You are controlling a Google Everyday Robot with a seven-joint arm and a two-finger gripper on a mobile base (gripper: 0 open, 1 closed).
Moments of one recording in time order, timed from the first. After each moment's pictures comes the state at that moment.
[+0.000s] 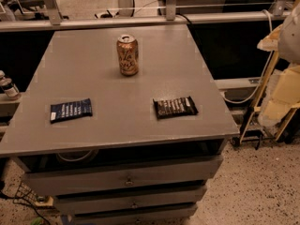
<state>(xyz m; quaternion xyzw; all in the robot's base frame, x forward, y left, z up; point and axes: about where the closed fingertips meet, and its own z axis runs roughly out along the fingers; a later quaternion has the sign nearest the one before) 0.438 -0.216 0.978 -0.60 0.78 -0.04 0.16</state>
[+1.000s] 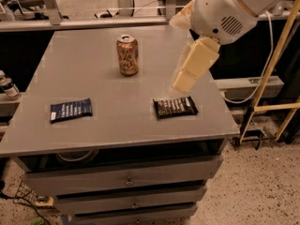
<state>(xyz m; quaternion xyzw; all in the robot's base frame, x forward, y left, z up) 0.473 -0.045 1.011 -0.67 0.67 0.12 0.30</state>
